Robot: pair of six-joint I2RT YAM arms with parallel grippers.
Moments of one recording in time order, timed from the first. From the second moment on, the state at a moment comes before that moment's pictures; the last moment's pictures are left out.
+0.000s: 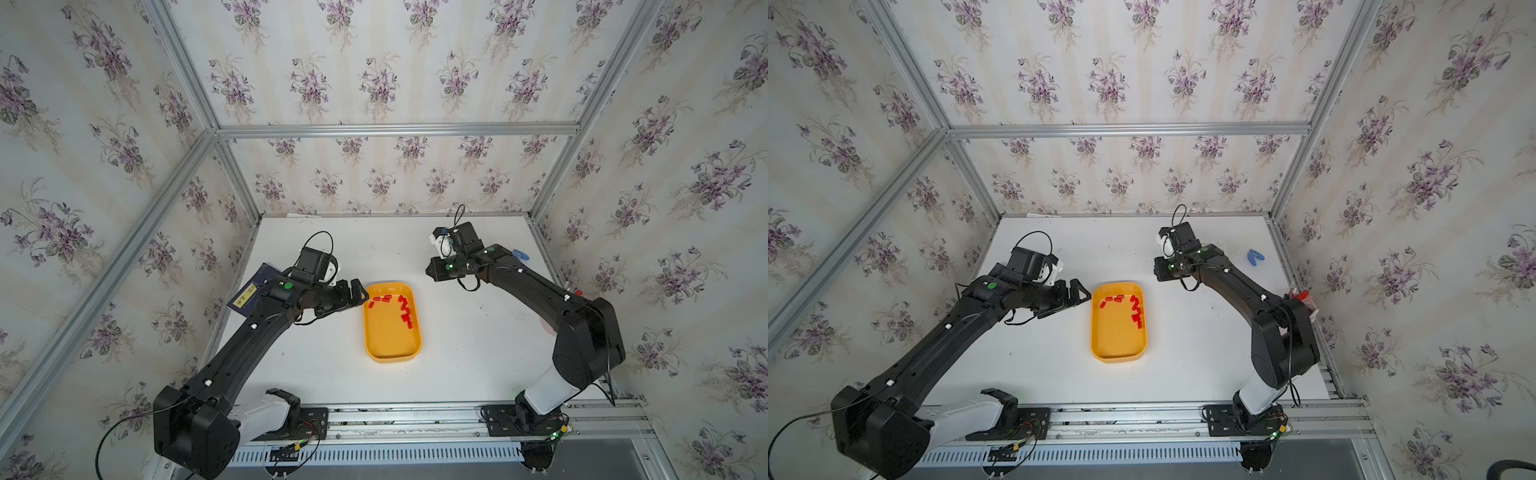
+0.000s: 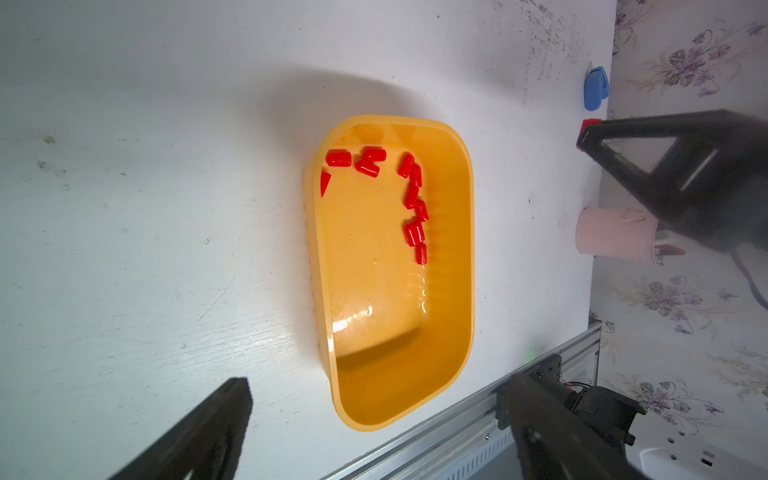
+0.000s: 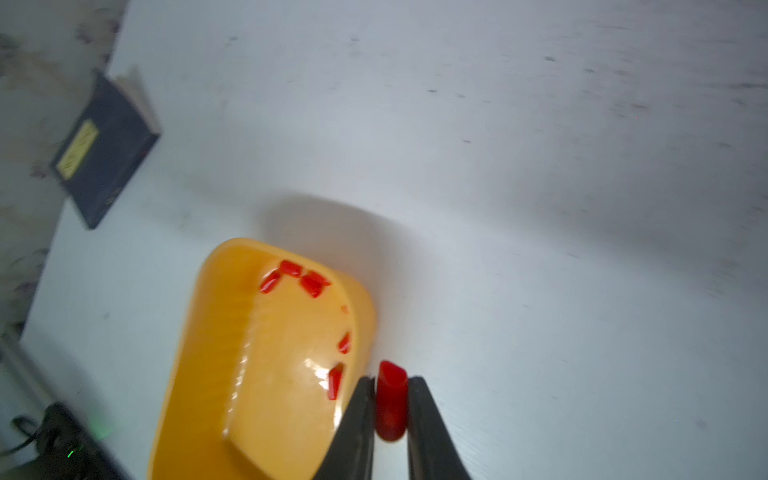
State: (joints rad) left arm -0.35 1.21 1.06 -0.87 0.35 -0.57; right arm 0.45 1.65 1.28 -0.62 -0.18 0.26
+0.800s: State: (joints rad) left arm -0.41 1.28 1.11 -0.92 0.30 -0.57; right arm 0.41 1.94 1.24 -0.58 0.09 0.28
